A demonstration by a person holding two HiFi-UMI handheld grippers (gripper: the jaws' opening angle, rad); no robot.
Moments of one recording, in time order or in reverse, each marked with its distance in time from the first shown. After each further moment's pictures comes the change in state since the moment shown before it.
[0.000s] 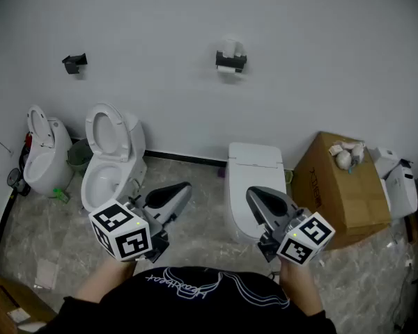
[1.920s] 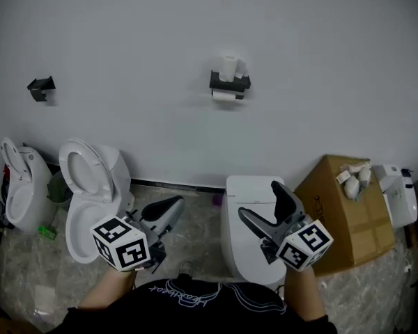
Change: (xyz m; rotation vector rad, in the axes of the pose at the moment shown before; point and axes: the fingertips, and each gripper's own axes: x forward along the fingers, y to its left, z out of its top) left arm 0.149 0.246 0.027 -0.079 0.031 -0.013; right arm 0.181 -0.222 0.011 -0.060 0.021 -0.185
